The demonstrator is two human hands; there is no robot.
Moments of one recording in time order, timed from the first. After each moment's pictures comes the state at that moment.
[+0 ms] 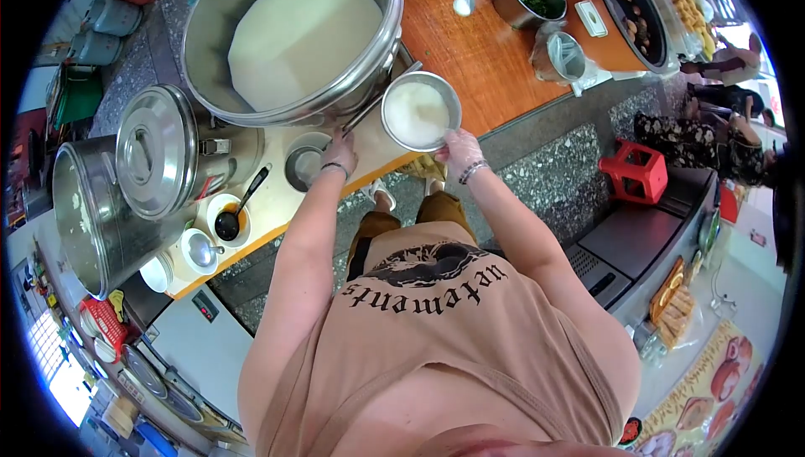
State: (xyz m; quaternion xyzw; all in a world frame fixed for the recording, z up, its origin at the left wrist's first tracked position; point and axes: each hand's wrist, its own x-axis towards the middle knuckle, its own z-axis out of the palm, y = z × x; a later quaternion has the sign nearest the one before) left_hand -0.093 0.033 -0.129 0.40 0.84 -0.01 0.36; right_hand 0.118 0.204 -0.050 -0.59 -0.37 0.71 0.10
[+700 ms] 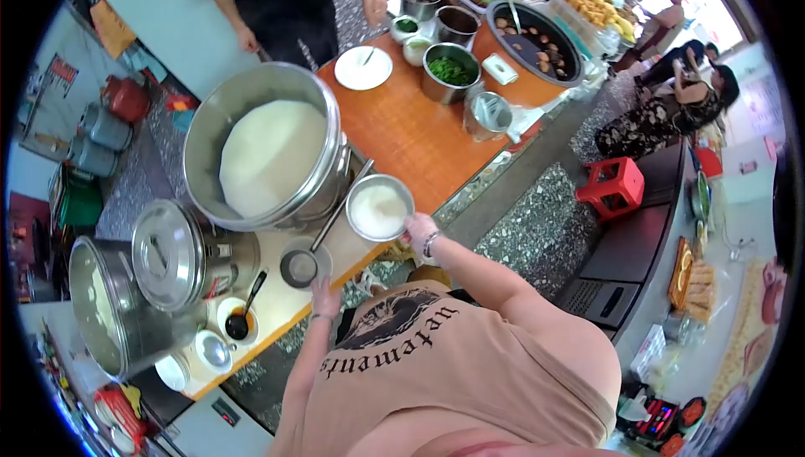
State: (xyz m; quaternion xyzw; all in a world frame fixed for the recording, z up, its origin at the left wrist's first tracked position) left_hand -0.026 -0.095 -0.129 0.34 0.87 0.19 0.31; right_hand 0.136 0.187 -0.050 -0.57 -0.40 0.70 0.12
